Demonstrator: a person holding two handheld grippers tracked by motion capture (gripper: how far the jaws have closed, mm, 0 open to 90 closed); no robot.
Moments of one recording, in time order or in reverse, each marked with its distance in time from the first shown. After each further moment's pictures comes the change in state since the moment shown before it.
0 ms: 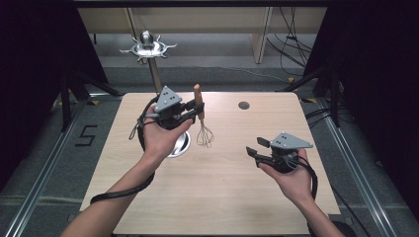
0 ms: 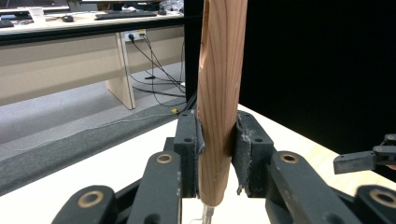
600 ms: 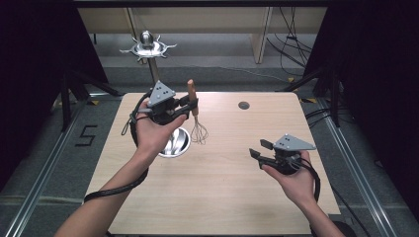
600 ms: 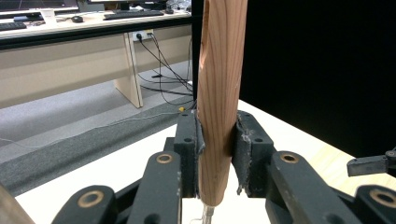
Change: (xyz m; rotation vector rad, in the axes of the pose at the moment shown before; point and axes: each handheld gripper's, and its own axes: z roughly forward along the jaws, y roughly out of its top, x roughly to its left) left arm 0.010 0.010 -0.009 0.013 0.021 0.007; right arm -0.006 -0.009 -0.003 0.009 -0.018 0.014
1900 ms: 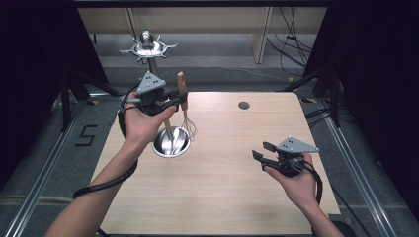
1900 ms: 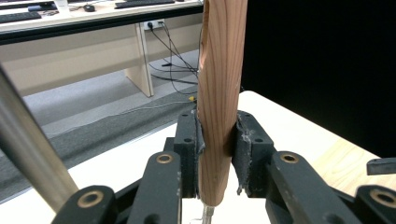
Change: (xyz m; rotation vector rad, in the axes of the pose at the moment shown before) left arm 0.021 0.020 -0.012 0.057 0.046 -0.001; right arm -0.006 -0.009 -0.002 -0.009 -0.011 0.012
